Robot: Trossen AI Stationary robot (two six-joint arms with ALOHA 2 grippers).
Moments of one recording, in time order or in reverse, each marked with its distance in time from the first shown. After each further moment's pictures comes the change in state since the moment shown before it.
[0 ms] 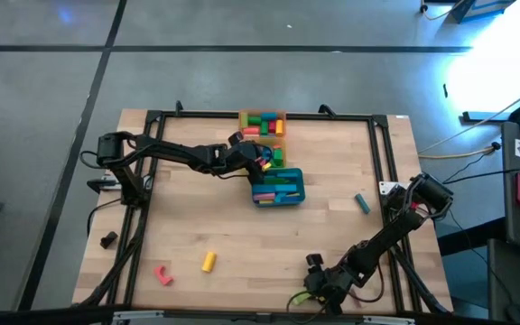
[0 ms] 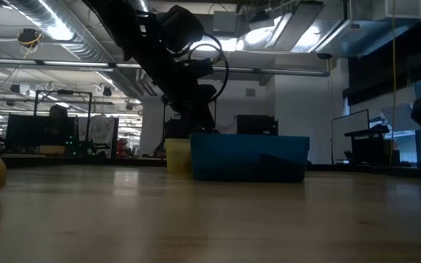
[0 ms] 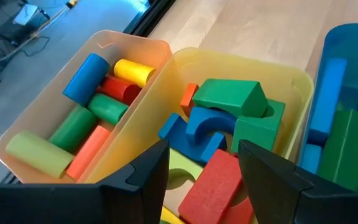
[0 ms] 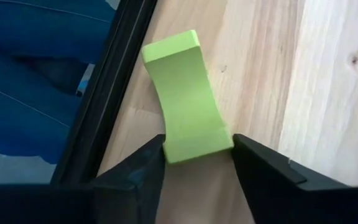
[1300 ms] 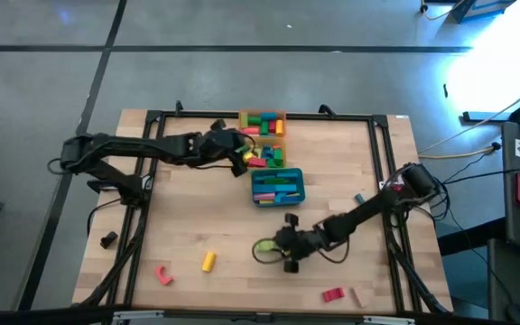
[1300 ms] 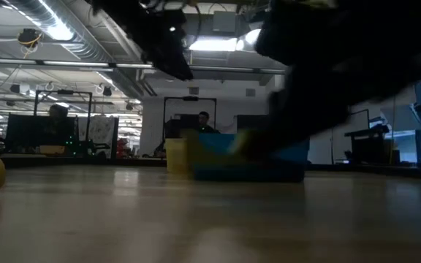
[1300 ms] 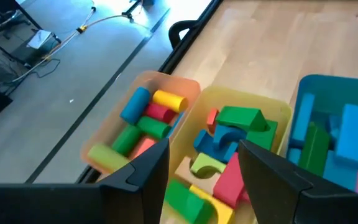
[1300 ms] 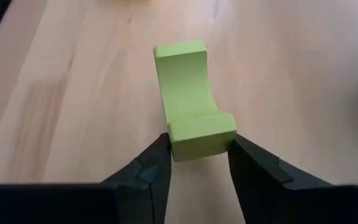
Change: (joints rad) left arm -0.001 -0.321 0.000 -0.230 0.000 0.045; right arm -0.340 0.002 -0.001 0.142 0.169 -0.148
